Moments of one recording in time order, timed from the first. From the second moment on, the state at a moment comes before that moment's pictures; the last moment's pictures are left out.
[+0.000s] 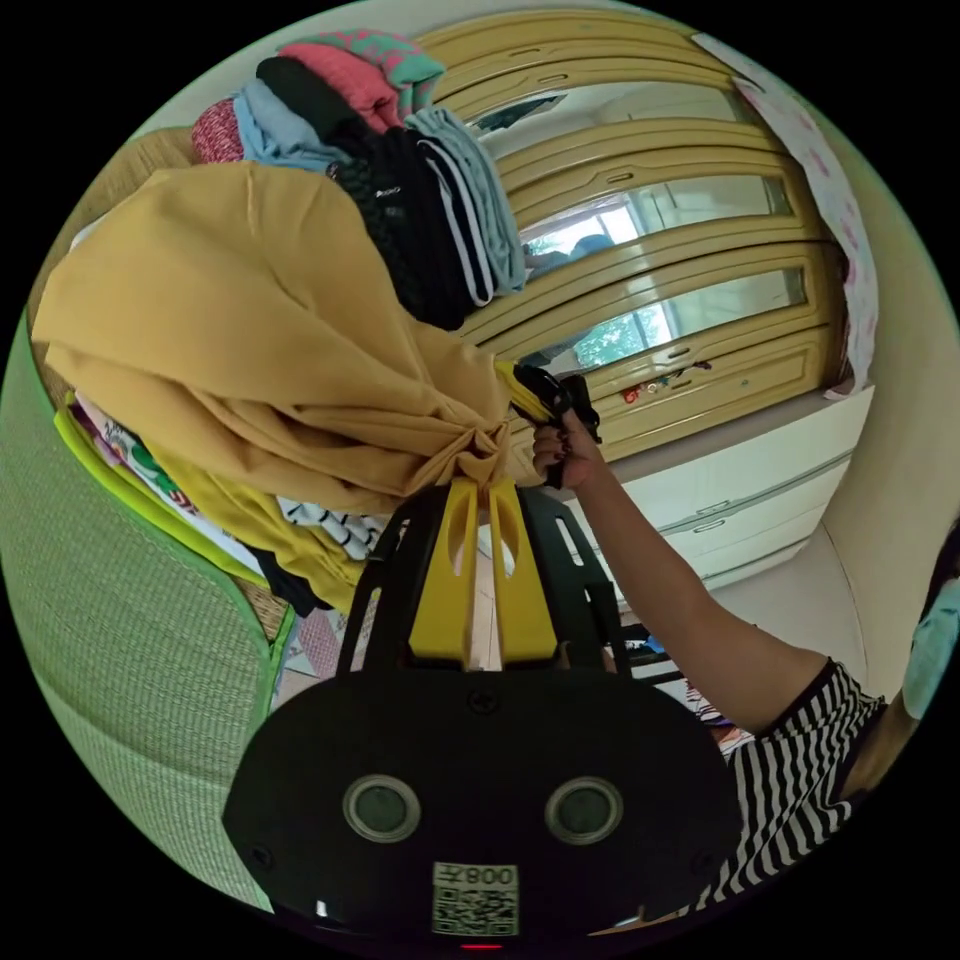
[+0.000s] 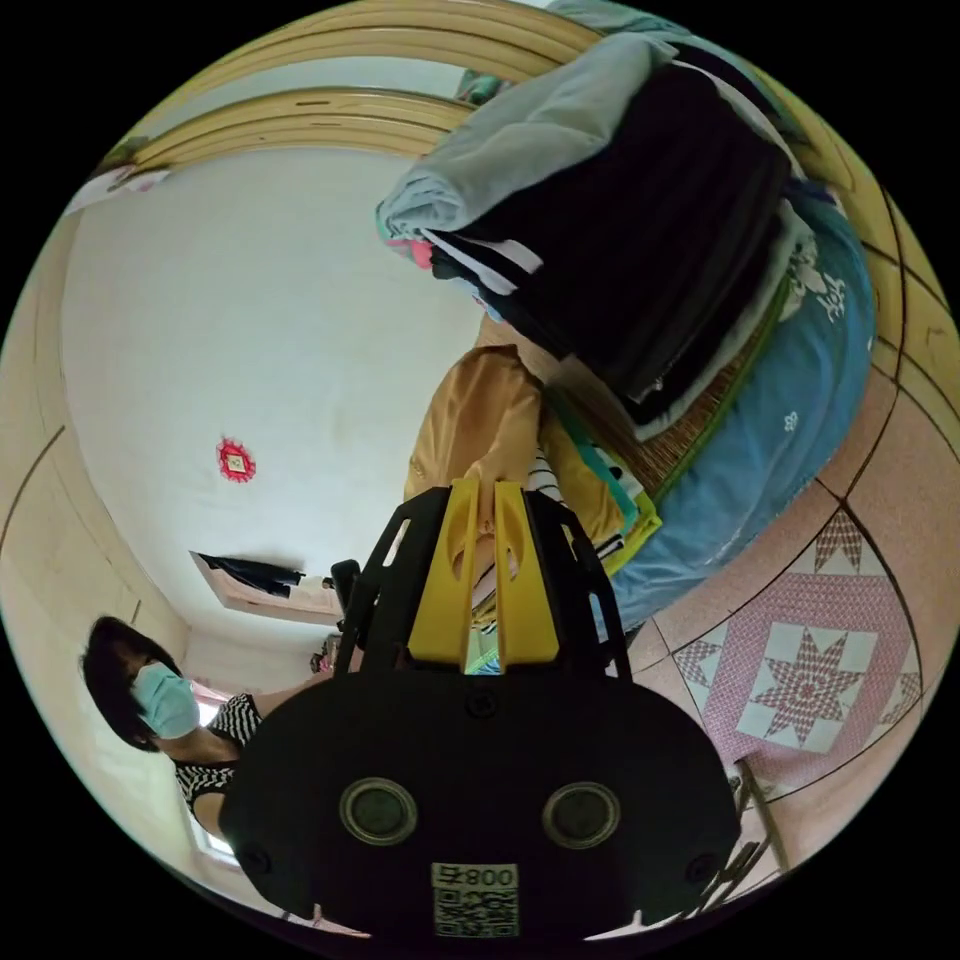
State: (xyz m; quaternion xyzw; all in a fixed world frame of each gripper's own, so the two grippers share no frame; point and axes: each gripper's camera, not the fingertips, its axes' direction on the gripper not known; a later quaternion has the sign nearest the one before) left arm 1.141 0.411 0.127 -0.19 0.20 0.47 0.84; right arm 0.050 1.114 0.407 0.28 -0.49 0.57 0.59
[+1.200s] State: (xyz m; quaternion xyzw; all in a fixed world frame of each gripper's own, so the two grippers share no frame) left arm 1.124 0.287 0.059 -0.08 0.21 0.38 0.90; right arm 0.142 0.866 0.200 0.23 -0.34 0.40 0.82
